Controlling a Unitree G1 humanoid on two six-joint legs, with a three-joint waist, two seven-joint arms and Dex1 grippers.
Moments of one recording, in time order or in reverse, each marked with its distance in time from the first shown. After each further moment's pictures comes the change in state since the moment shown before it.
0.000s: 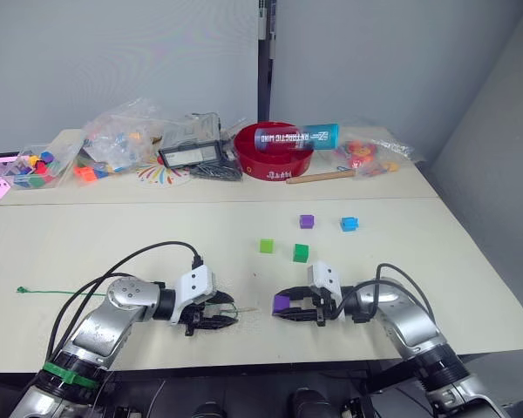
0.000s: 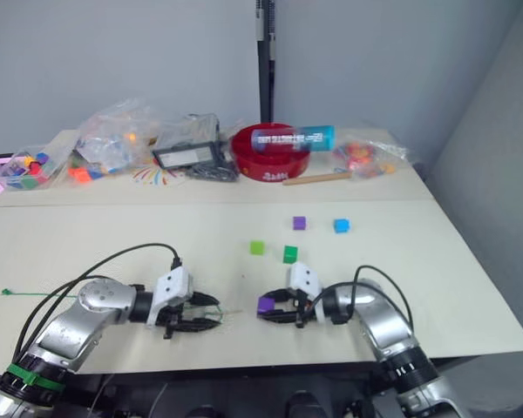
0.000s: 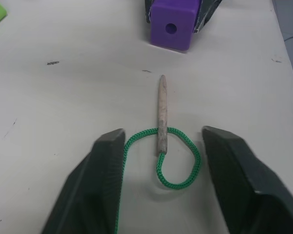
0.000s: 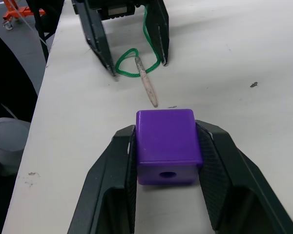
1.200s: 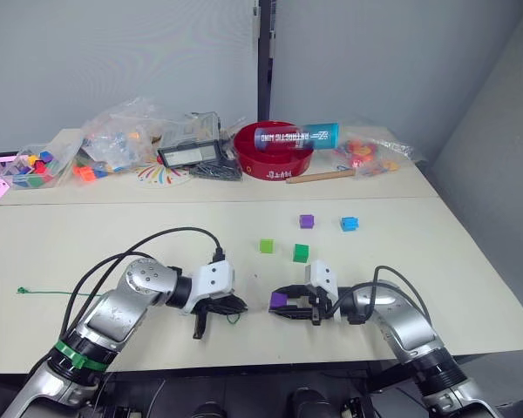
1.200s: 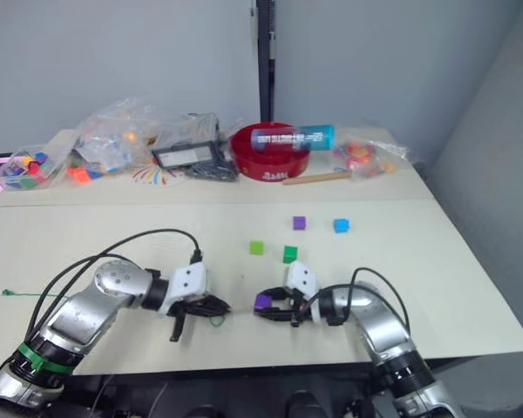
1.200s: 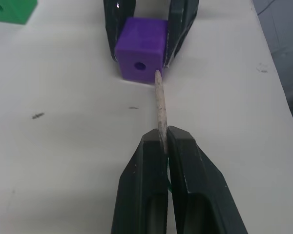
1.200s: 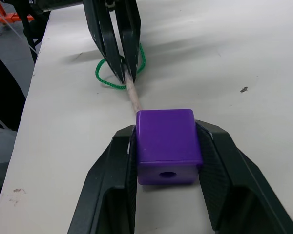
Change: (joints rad) left arm -0.130 0.012 -0.114 -0.100 0.097 0.115 -0.042; right arm 0.014 0.022 0.006 -0.033 -0.012 0.007 -0.049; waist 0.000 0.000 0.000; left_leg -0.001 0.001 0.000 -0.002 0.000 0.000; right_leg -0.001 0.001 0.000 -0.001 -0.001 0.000
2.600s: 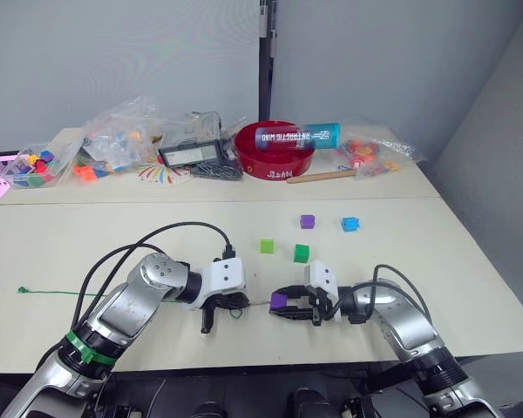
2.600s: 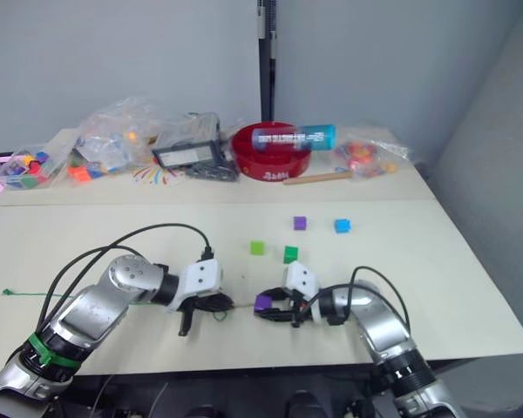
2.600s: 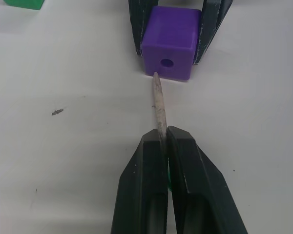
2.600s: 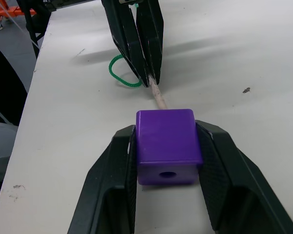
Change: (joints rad) left arm -0.071 -0.035 -0.047 -0.057 0.060 0.132 0.051; right arm -0.002 -0.004 0.000 -0.006 -0.010 0.000 0.013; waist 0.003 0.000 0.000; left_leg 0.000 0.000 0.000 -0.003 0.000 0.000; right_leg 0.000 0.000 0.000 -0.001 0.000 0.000
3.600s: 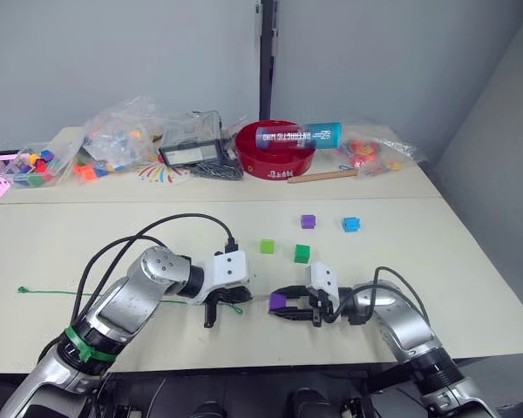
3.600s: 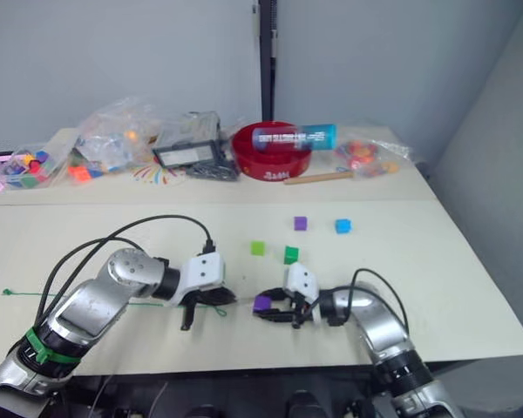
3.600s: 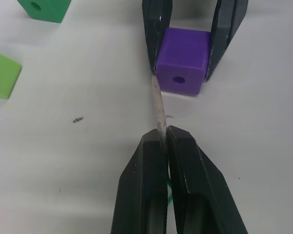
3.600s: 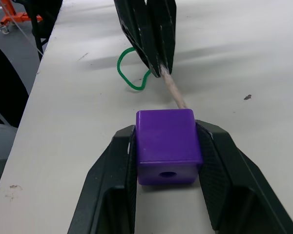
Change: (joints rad) left arm -0.018 0.031 0.006 -0.109 -0.011 0.123 0.023; right arm 0.008 0.010 -0.024 0.084 0.016 -0.113 0.045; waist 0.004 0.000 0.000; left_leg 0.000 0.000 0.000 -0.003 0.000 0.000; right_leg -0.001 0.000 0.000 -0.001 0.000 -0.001
